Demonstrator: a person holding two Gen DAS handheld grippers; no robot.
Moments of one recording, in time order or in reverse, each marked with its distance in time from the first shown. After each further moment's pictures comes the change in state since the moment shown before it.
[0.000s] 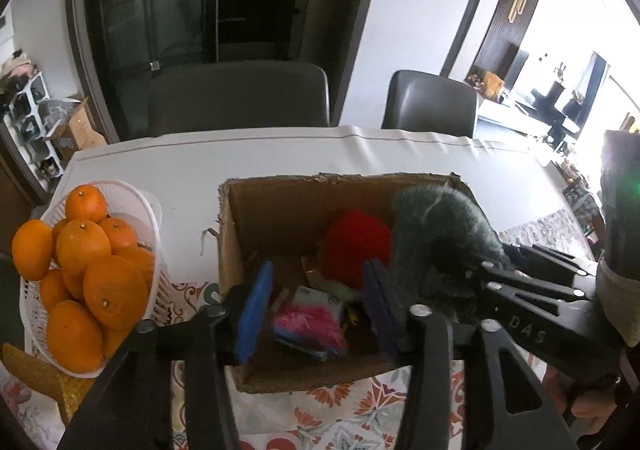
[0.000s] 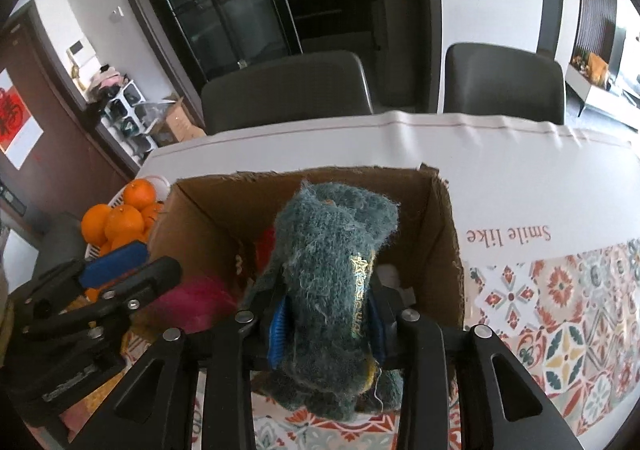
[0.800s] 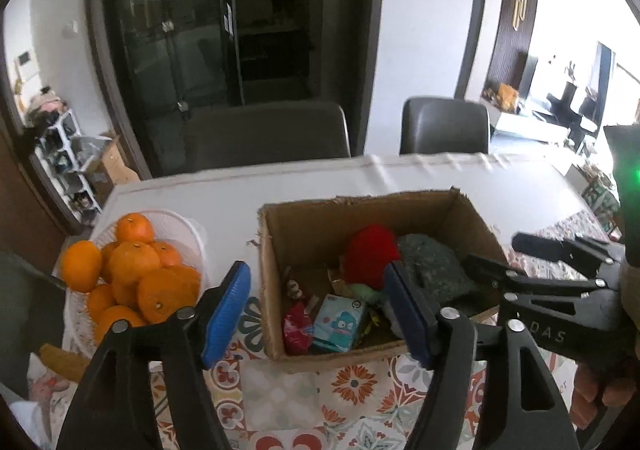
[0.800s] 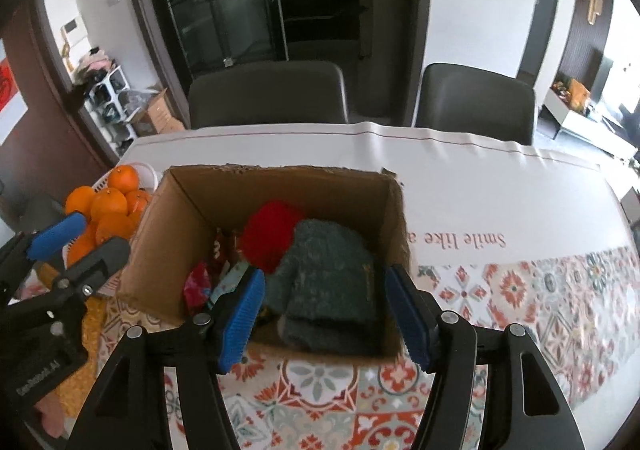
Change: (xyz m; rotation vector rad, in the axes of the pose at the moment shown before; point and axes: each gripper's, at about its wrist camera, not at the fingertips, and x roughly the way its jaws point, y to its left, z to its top) left arm -0.040 -0.009 -0.012 0.057 -0.118 0.129; right arm -0.047 0.008 -0.014 -0.063 -0.032 -0.129
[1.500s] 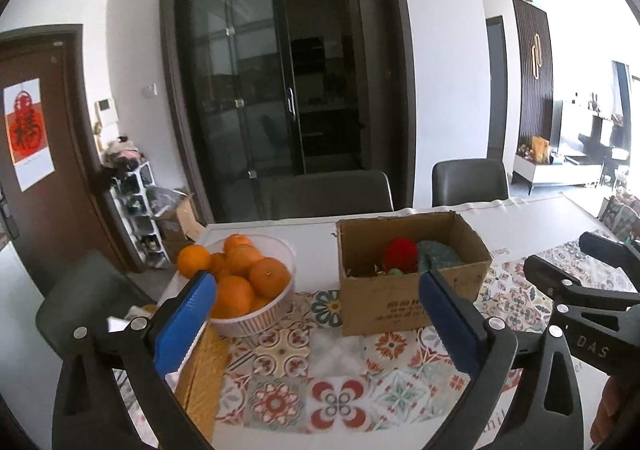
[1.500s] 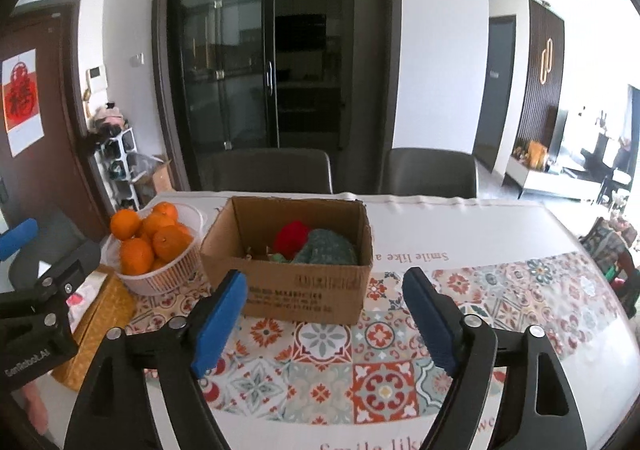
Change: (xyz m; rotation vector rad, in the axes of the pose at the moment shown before) left arm -0.179 -0.005 -0.104 -0.012 -0.316 0.221; right arm -0.176 0.046 -0.133 -0.015 -0.387 -0.098
